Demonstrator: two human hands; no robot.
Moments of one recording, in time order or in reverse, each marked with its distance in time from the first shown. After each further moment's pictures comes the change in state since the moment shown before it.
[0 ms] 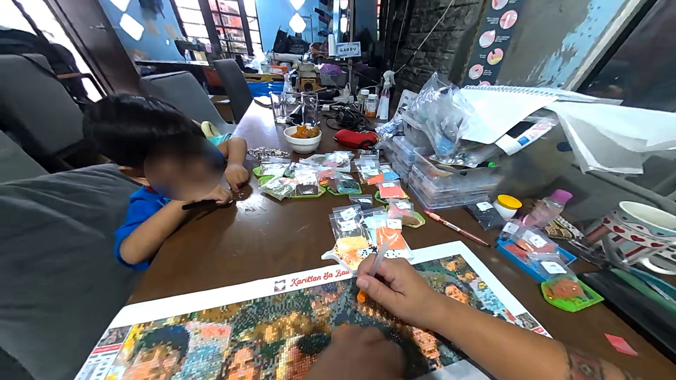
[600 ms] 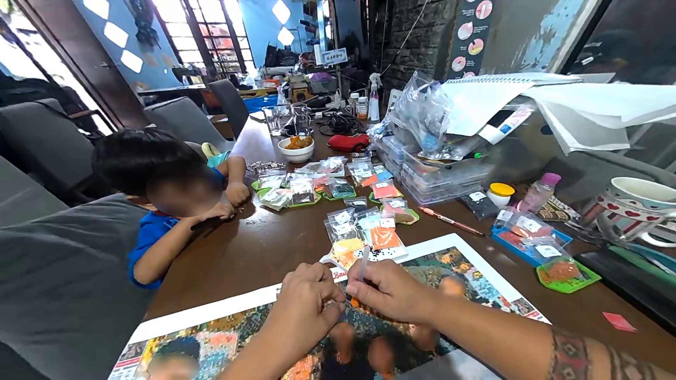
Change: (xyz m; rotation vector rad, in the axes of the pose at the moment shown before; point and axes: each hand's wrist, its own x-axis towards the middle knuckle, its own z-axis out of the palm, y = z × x) left_hand -0.002 -0.079 -0.017 0.185 0.320 -0.393; right_hand 0.001 -0.004 0.002 0.021 -0.086 0.049
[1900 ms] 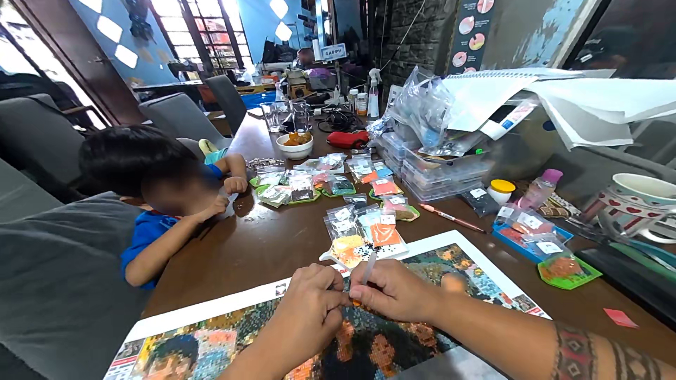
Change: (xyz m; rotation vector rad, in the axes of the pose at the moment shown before) left_hand -0.004 -0.011 0.014 0.080 0.104 0.288; right_hand -0.004 0.008 0.002 -0.078 0.021 -0.177
